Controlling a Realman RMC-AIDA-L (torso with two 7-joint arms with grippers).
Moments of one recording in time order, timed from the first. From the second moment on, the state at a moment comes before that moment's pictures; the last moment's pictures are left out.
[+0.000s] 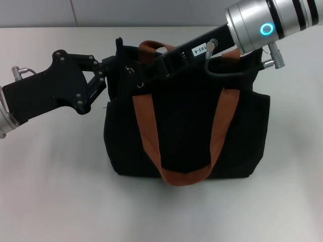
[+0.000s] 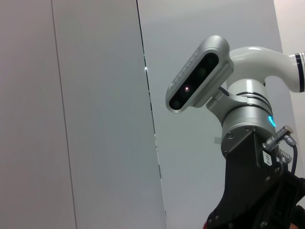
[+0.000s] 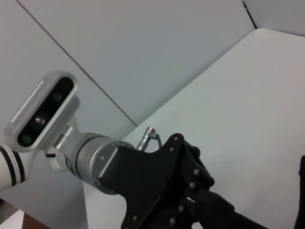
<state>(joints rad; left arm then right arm) -0.51 -2.06 0.58 0.50 1.74 1.74 -0.86 0.97 2.08 -1.05 -0.81 -2.01 -1.57 2.30</state>
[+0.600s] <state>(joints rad) -0.49 -2.05 0.58 0.50 1.73 1.73 -0.86 0.92 2.08 -1.05 -0.91 -2.08 -1.58 2.39</state>
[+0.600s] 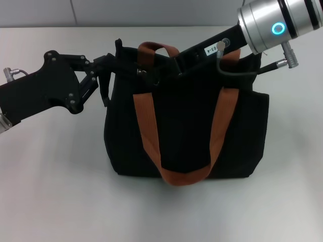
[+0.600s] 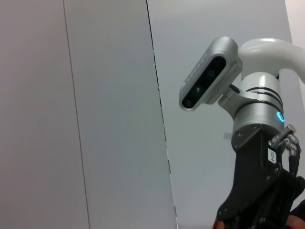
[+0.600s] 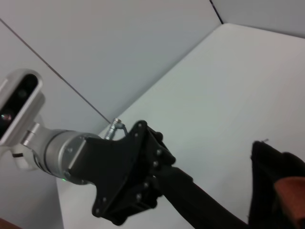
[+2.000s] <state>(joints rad) -0.49 -2.04 0.54 0.50 1.73 1.71 -0.87 0.66 2.08 -0.99 -1.33 -2.27 -1.66 2.55</state>
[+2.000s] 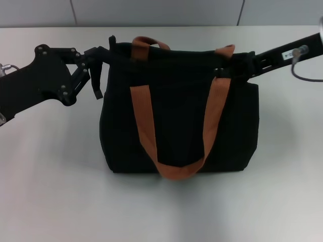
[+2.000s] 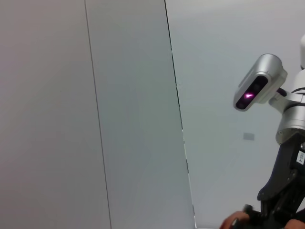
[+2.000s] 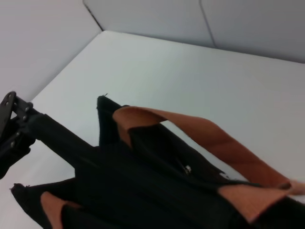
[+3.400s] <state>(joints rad) -0.49 -2.04 0.55 0.50 1.74 1.71 -0.88 0.43 2.02 -0.72 -0.65 -1.85 -2.05 1.21</state>
